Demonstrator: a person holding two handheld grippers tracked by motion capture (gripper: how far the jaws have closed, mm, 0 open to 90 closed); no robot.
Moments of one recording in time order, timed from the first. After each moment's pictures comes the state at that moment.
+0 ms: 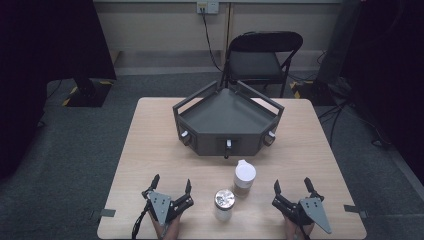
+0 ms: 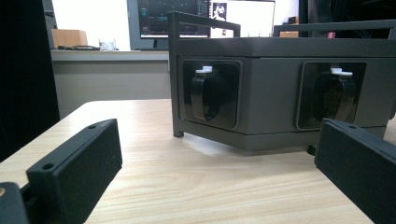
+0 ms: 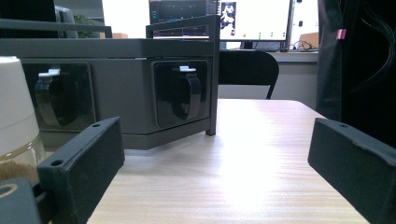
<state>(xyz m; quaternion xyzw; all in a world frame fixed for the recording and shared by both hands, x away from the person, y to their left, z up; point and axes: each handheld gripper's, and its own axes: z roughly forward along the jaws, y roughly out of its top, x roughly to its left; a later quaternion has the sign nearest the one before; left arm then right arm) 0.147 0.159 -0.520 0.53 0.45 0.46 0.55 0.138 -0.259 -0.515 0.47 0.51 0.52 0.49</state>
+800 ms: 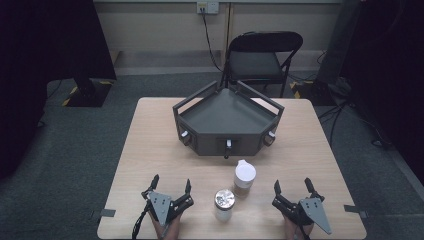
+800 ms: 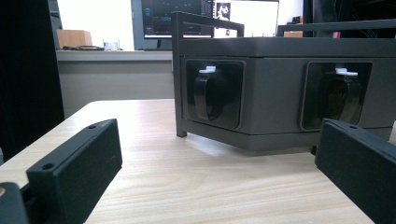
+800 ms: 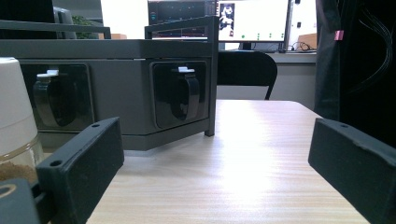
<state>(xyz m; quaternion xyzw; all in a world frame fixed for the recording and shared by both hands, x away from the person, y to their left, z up) 0.147 0.156 -0.520 0.53 0.46 0.46 0.55 0.138 -0.257 -0.515 0.47 0.51 0.52 0.49</state>
